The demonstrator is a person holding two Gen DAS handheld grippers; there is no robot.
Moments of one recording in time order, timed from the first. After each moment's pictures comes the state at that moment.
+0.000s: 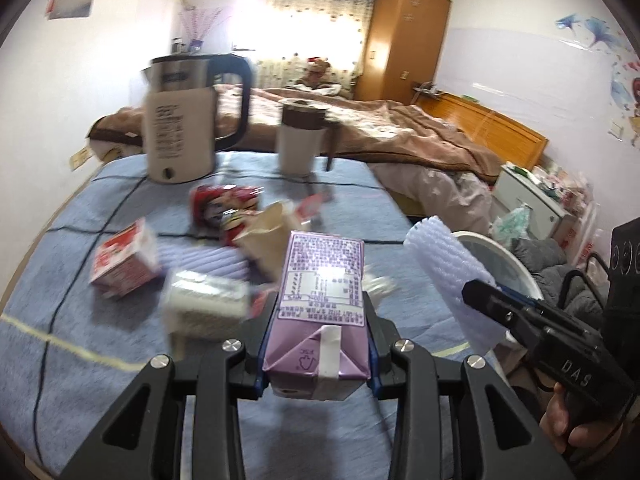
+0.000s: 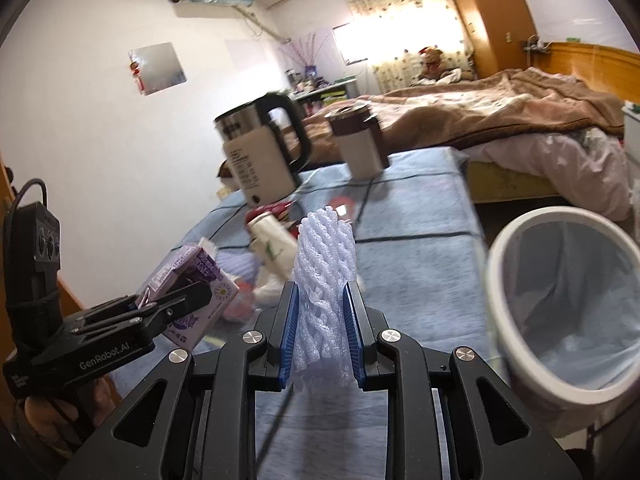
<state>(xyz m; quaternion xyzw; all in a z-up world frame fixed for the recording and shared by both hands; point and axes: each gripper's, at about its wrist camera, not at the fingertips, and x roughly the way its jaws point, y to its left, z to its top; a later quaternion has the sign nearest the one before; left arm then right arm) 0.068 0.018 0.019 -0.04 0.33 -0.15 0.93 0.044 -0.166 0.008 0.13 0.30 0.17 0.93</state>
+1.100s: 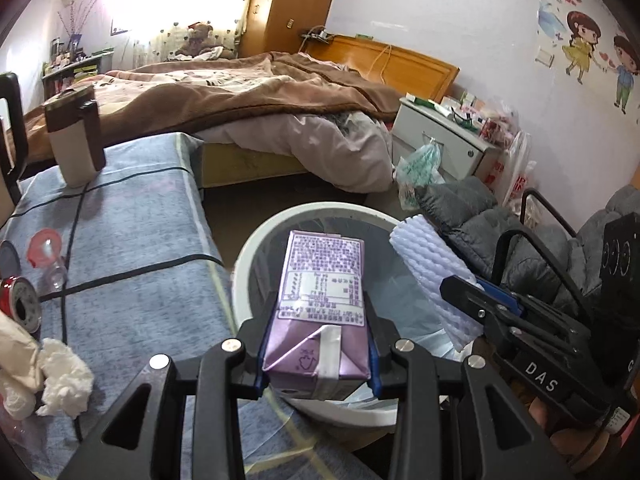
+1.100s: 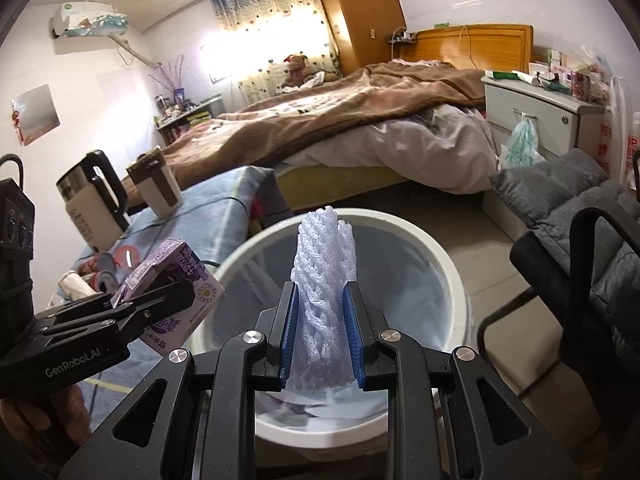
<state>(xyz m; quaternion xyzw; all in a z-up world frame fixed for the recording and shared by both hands) 0.125 -0.198 -0.007 0.01 0.39 -0.32 0.86 0.046 -0.360 -0.018 0.16 0.33 -0.05 0.93</state>
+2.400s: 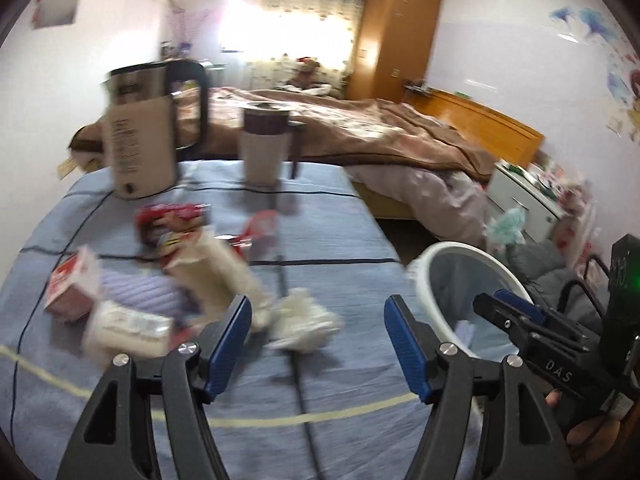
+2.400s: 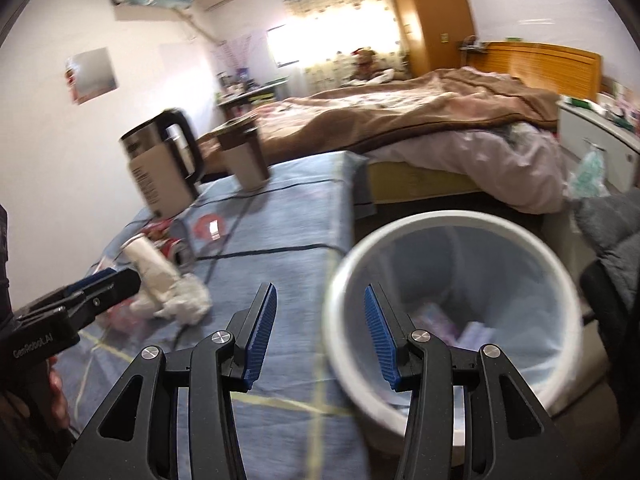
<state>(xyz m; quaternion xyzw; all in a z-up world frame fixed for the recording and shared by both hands) 0.090 -0.021 0.016 -0.05 0.34 -0.14 0.93 0.067 -0.249 -0.005 0.11 0.32 0.07 0.94</state>
